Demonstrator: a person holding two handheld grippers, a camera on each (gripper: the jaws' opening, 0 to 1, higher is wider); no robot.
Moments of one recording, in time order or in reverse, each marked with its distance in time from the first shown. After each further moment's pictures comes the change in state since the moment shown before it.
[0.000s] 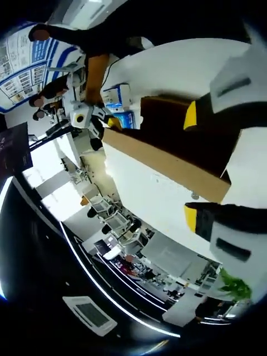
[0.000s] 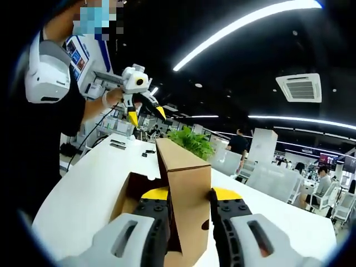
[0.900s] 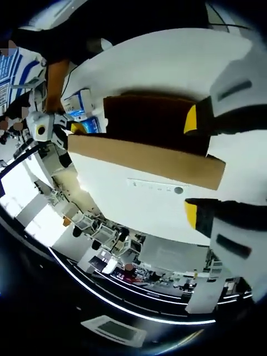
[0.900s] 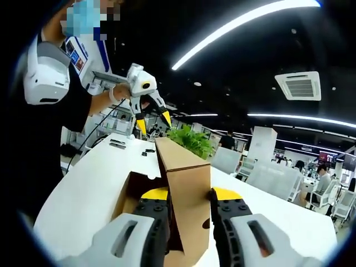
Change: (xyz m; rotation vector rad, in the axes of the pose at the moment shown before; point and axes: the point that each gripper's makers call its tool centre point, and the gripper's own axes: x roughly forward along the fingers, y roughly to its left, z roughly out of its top) left arm 0.026 0.010 -0.020 0.221 0.213 -0.062; right arm -0.001 0.001 -0.002 0.011 0.014 -0.004
